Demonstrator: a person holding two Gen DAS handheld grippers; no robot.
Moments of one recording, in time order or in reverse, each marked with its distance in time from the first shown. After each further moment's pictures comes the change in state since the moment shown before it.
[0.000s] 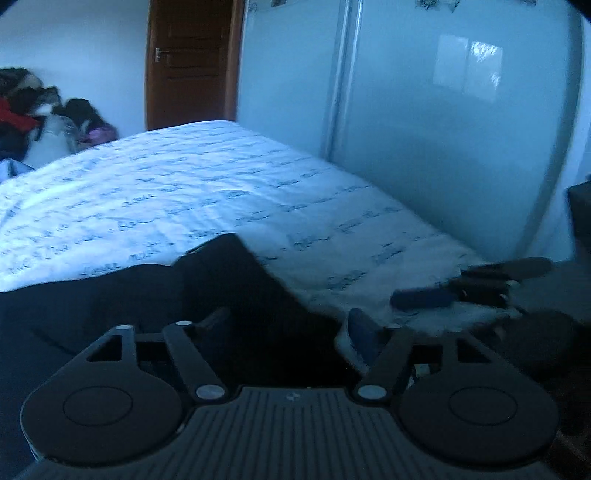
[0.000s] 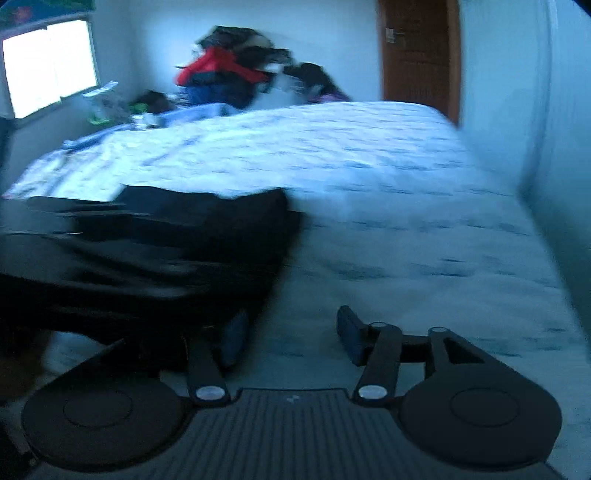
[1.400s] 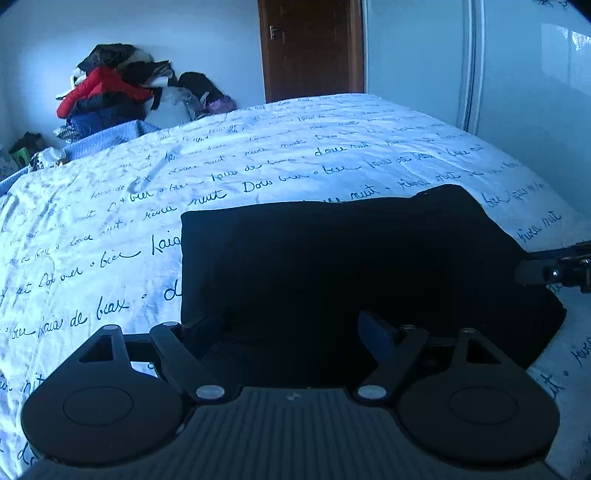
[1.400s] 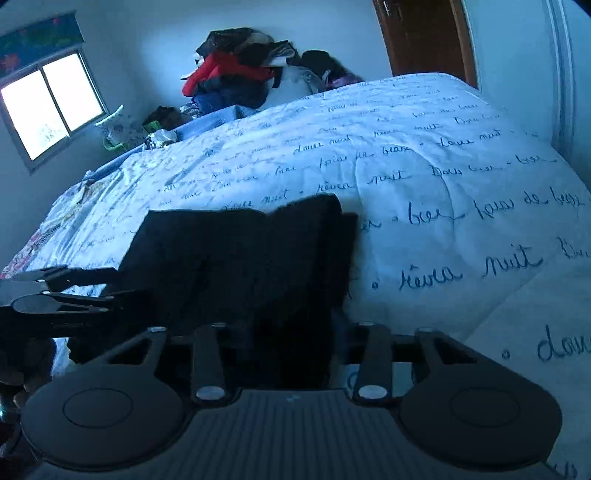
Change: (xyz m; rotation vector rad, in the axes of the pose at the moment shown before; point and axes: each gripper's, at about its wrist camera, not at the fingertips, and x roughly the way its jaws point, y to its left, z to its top) left arm -0.051 0.104 -0.045 -0.088 0.078 0.401; right arm 0.024 0.024 0.013 0.136 0.024 0.176
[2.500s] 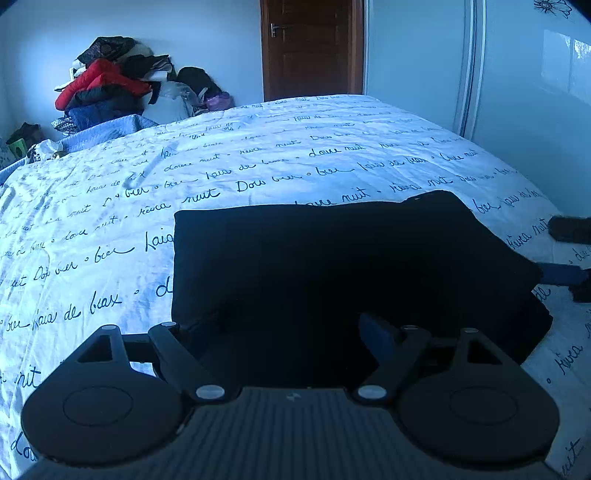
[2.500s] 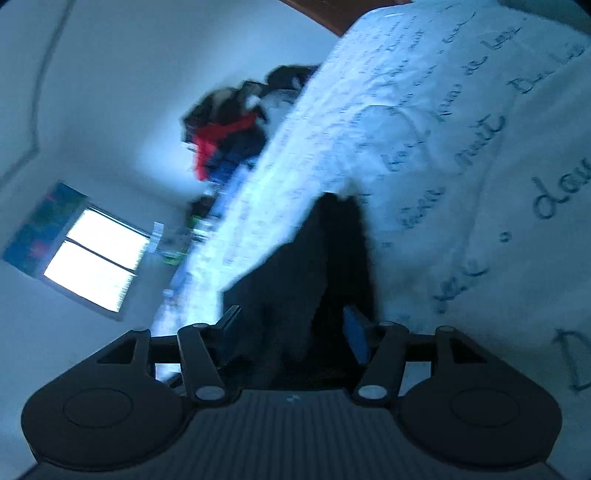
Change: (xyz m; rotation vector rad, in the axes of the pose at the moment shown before) left arm -0.002 -0.003 0.005 -0.030 0.013 -0.018; right arm -0.019 -0.060 -0.023 0.623 -0.082 0.373
